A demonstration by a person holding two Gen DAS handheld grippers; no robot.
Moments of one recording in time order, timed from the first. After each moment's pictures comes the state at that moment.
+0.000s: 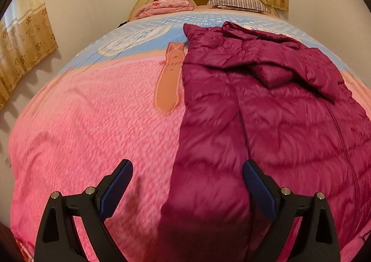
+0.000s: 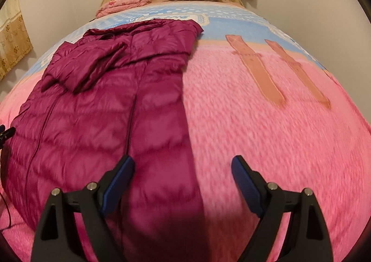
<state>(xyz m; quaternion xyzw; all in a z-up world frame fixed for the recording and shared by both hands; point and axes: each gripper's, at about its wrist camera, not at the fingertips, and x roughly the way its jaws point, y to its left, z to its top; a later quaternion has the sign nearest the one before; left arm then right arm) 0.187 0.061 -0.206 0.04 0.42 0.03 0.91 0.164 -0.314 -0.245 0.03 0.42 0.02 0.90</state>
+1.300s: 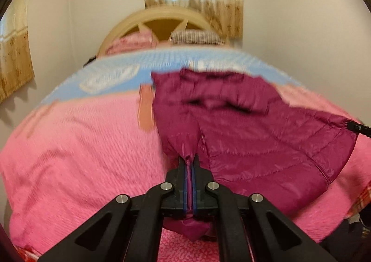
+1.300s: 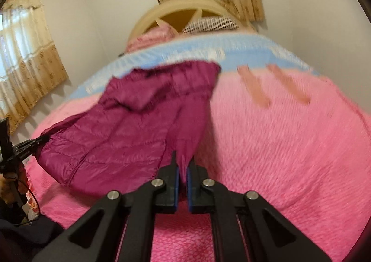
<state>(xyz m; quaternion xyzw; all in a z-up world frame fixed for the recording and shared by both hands) 0.065 0.070 -0.116 0.03 0.31 -0.11 0.95 0.036 -0.319 -0.167 0.09 0.31 0.10 0.94</state>
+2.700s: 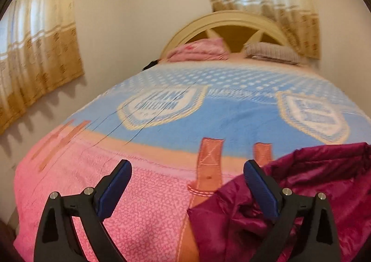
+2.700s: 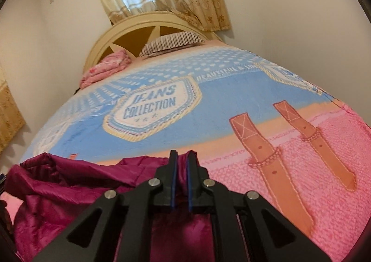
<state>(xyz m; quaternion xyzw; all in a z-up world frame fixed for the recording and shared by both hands) 0.358 0.077 -0.124 0.02 0.28 0.14 0.95 0.330 -0.323 -0.166 0.14 0.28 -0.04 0.95</state>
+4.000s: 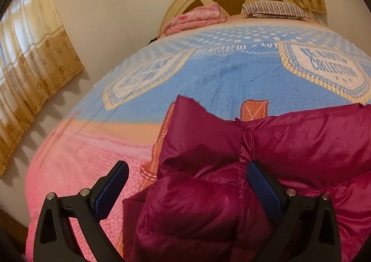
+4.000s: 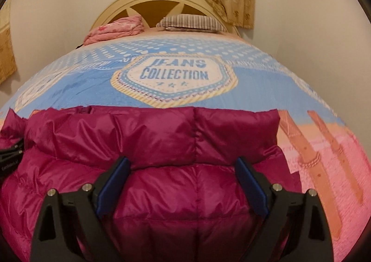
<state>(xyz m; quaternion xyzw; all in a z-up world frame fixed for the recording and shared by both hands) 0.419 0.003 -0.203 0.10 0.37 0.17 0.91 0.360 -0.231 -0.204 0.02 0.34 -0.04 0.94</state>
